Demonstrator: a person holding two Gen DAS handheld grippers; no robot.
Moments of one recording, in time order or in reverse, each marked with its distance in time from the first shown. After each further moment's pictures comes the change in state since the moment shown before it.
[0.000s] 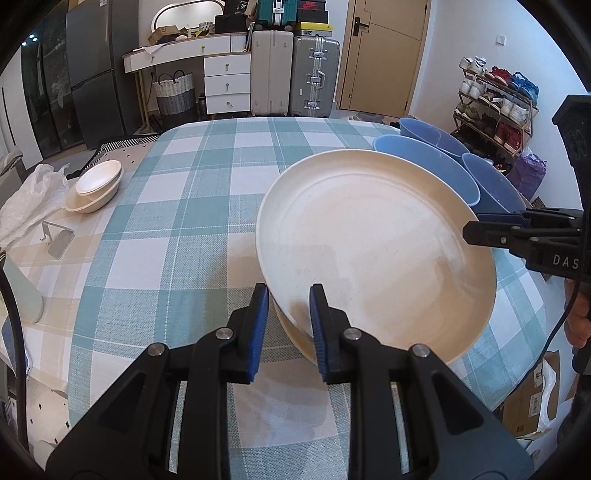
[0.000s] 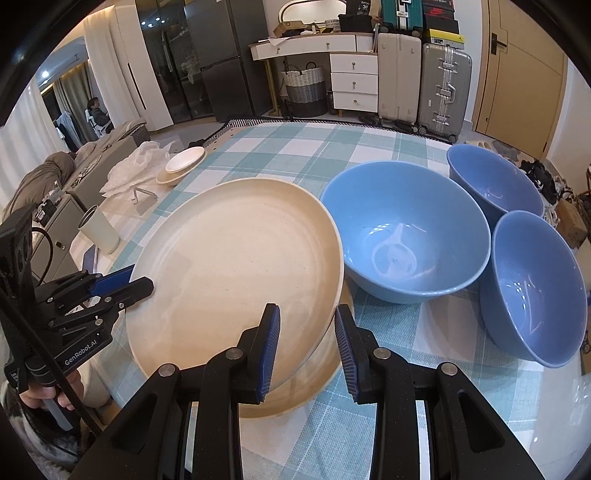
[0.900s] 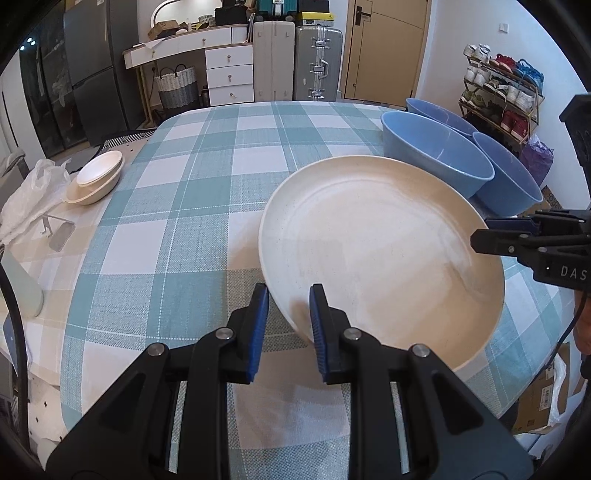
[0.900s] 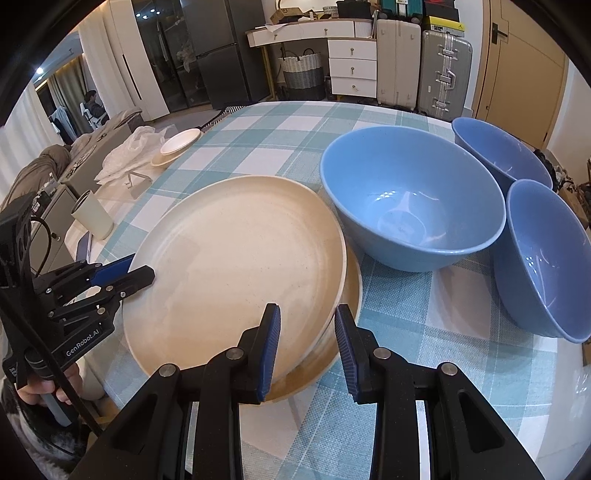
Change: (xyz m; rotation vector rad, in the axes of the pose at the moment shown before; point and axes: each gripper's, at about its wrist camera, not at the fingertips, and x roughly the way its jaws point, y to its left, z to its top) left arm 0.031 0.005 -0.015 0.025 0.029 0.033; right arm 0.024 0.003 -0.023 0.008 0.052 -0.016
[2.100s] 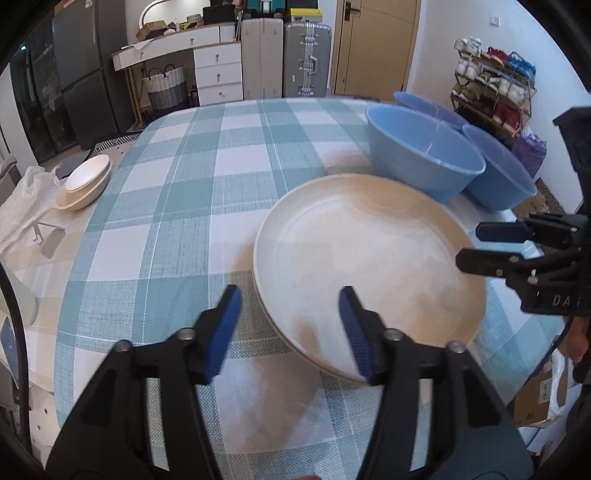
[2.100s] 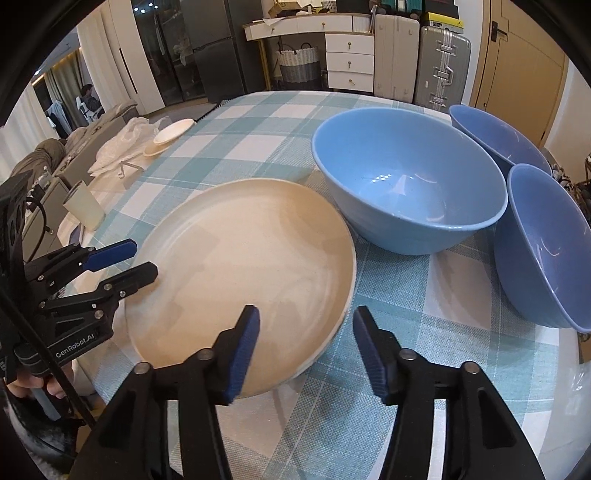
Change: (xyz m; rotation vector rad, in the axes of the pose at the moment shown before) left arm 0.000 -0.009 0.005 0.019 -0.004 -0.047; right arm 0.010 0.000 -0.009 -0.013 0.009 -0.004
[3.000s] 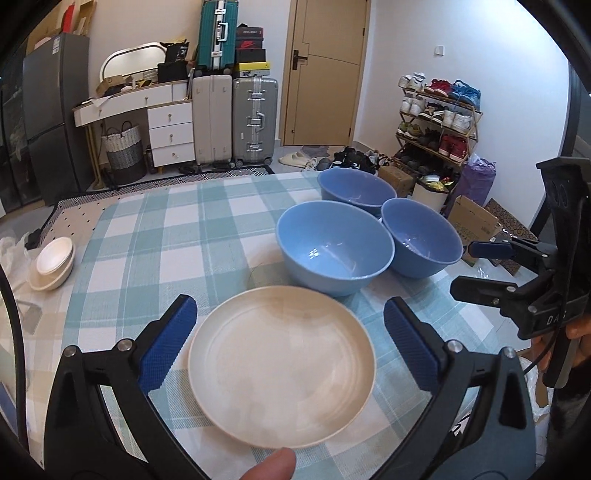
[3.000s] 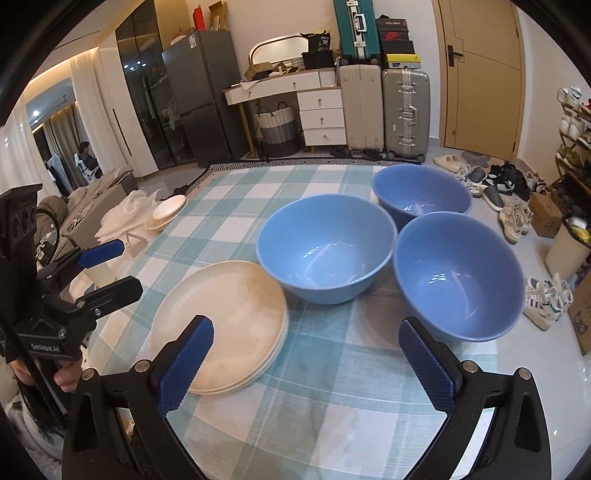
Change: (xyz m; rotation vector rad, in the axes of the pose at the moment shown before) left arm -0.078 -0.076 0.083 0.112 -0.188 -0.158; right arm -0.123 -0.071 -0.005 0.102 -0.243 -0.033
